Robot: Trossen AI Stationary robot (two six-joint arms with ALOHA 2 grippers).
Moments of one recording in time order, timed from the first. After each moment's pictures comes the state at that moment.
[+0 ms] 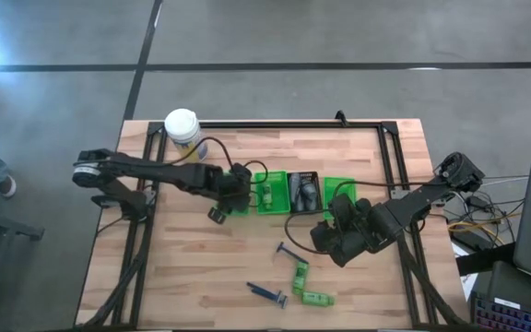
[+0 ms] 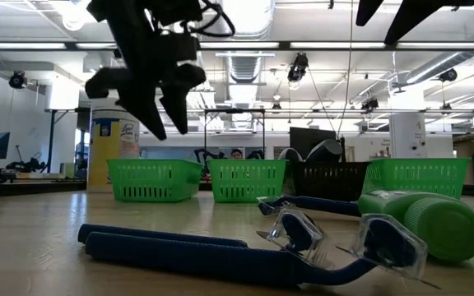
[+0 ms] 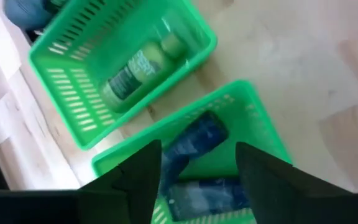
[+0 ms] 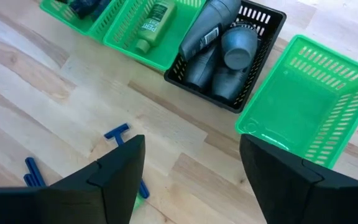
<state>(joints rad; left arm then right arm) 0.01 1.49 1.08 -0.67 -0.14 0.62 0.53 1.55 1.45 -1.28 0.55 1.57</state>
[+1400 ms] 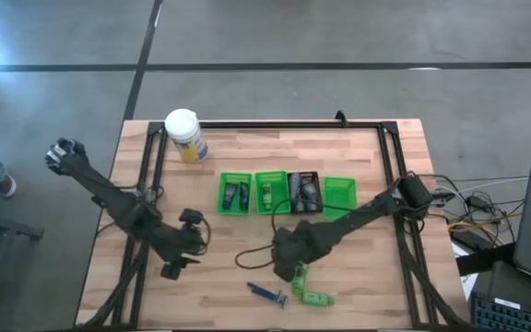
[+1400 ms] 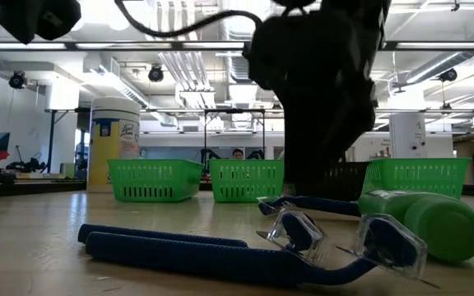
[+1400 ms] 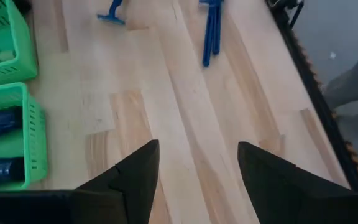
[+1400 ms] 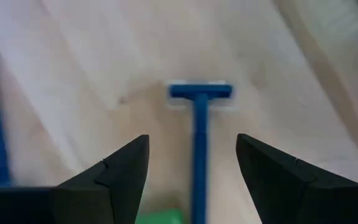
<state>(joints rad) -0.64 1.08 0.91 -0.72 -0.17 -0.35 0.38 2.02 1.43 -0.70 0.17 0.93</state>
